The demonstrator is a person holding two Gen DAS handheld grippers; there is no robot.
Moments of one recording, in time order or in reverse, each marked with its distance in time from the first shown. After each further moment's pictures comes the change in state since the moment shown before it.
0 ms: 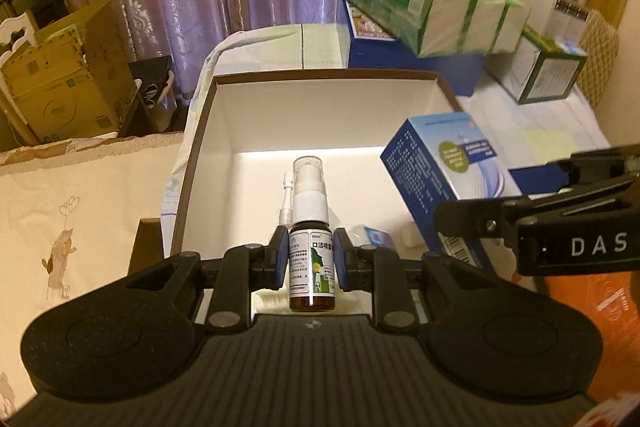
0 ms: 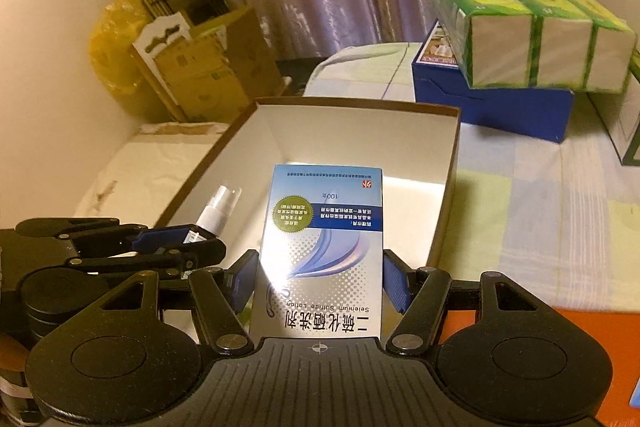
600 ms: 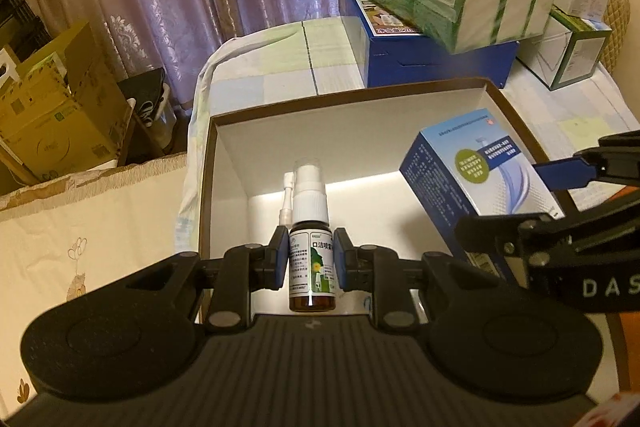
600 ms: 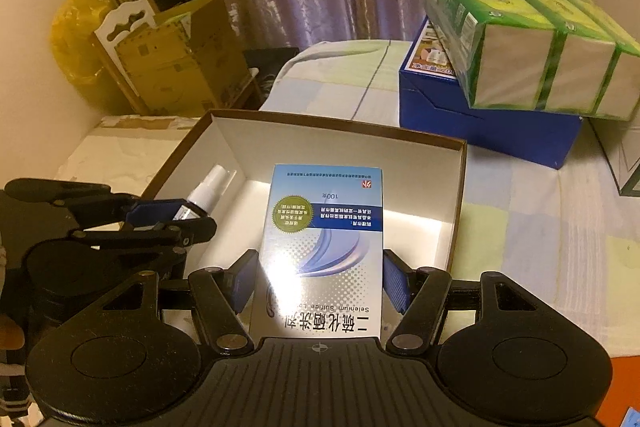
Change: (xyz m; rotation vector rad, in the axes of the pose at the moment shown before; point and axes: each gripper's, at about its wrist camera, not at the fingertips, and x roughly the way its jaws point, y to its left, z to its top) left arm 0.064 0.019 0.050 0.112 0.038 0.028; right arm 0.051 -0.003 0.037 -0.008 0.039 -0.107
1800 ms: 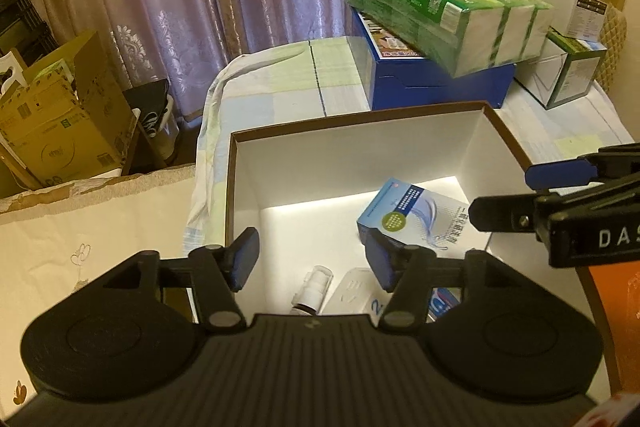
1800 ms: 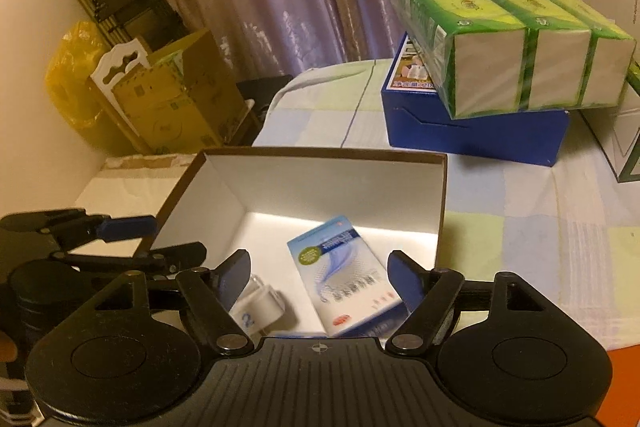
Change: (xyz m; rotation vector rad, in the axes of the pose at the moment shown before) left arm -0.026 0.012 -0.001 -0.025 -0.054 -0.009; right arm -0.014 -0.014 0.004 0.089 -0.077 0.031
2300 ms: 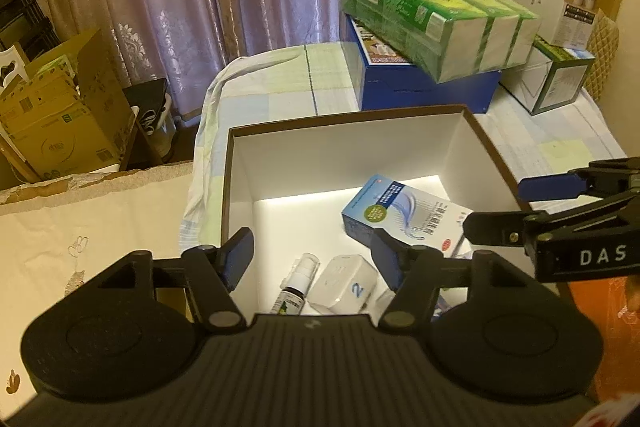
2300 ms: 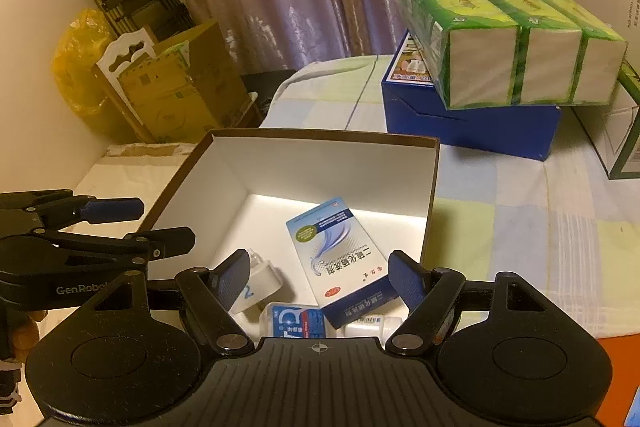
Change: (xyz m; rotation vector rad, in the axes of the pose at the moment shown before) left arm -0.028 -0.006 -0.007 -0.025 -0.012 -0.018; right arm -0.017 0.001 -0.016 -0.027 0.007 0.001
